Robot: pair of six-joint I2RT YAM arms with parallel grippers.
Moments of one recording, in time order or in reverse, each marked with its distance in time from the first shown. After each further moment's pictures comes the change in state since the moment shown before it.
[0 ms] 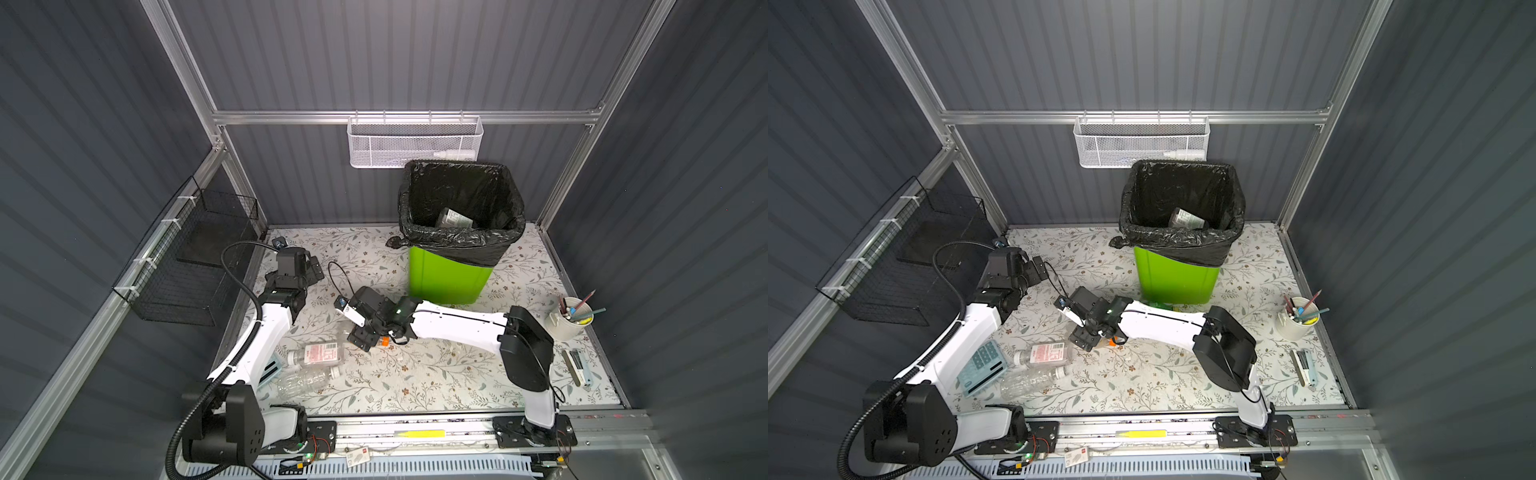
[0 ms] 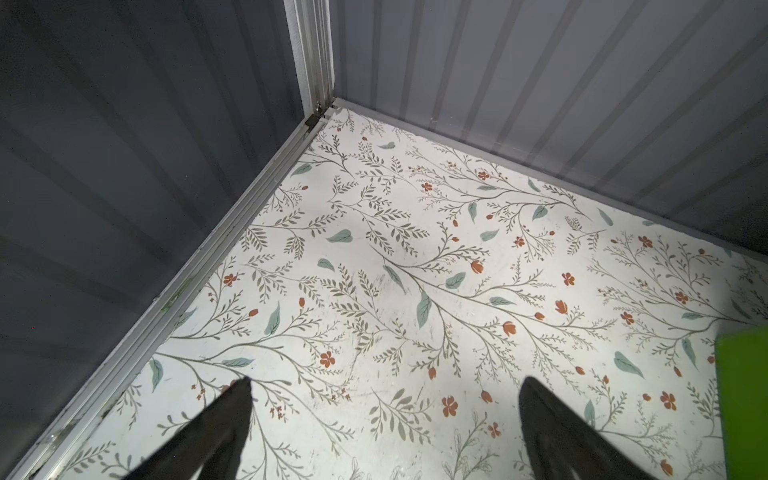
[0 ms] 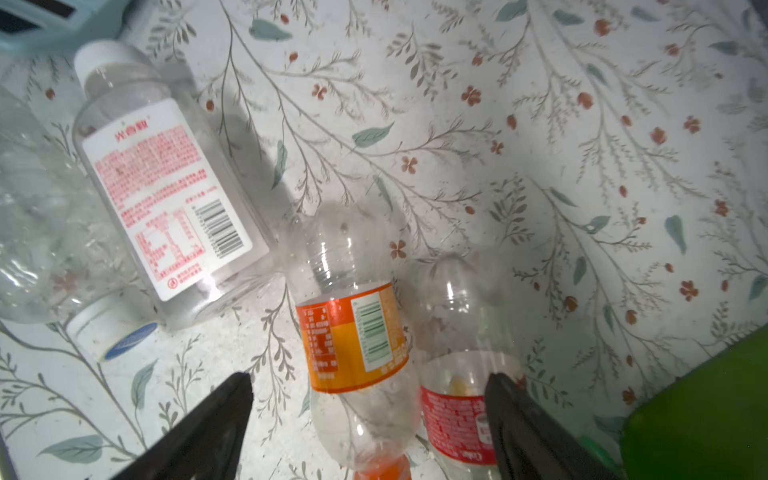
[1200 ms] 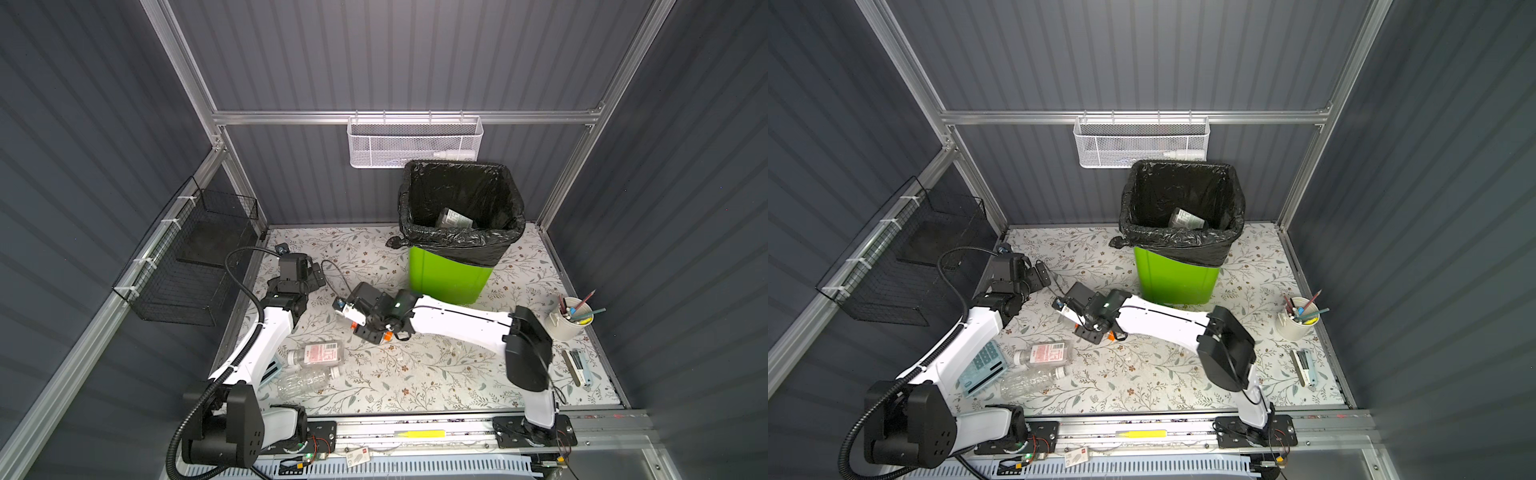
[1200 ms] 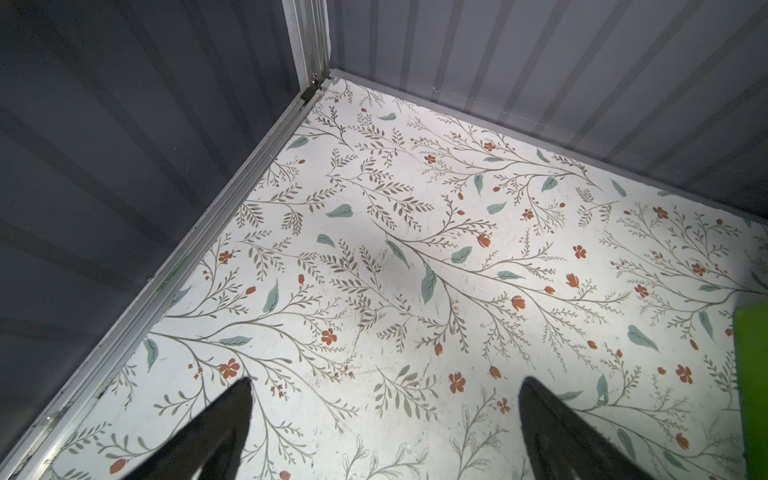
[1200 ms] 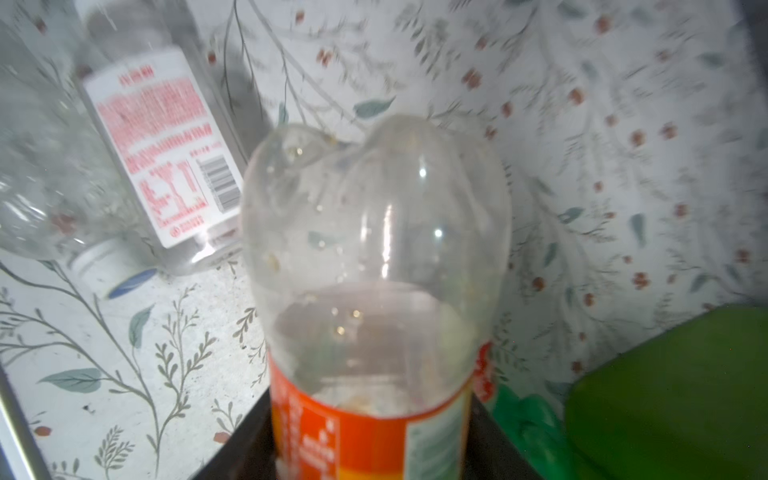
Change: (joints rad) left arm 0.000 -0.007 -0.058 0.003 0.016 -0.001; right arm -0.009 -0.075 0.075 -0.145 0.038 -0.073
